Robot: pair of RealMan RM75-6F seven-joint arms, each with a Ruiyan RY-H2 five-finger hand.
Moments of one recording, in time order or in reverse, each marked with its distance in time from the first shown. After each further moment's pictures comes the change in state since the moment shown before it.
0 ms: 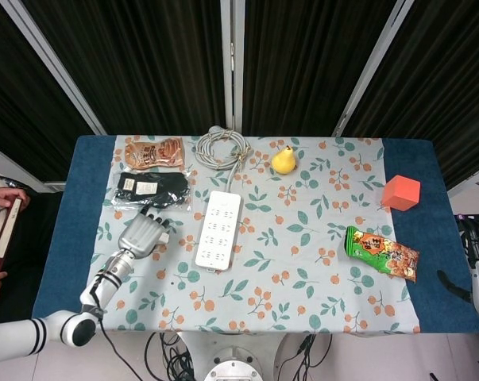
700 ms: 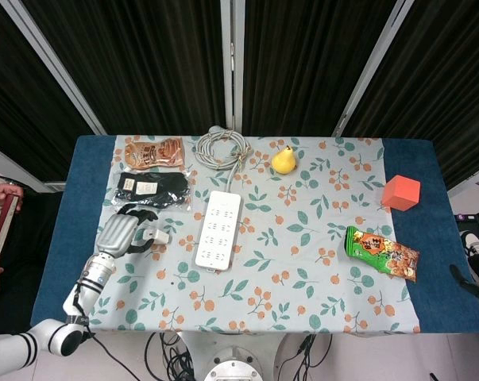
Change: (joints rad) left arm 0.176 -0.087 -0.022 0.224 0.287 0.175 -0.841; right arm -0.005 0.063 0.027 -0.058 -0.014 0.044 -0.033
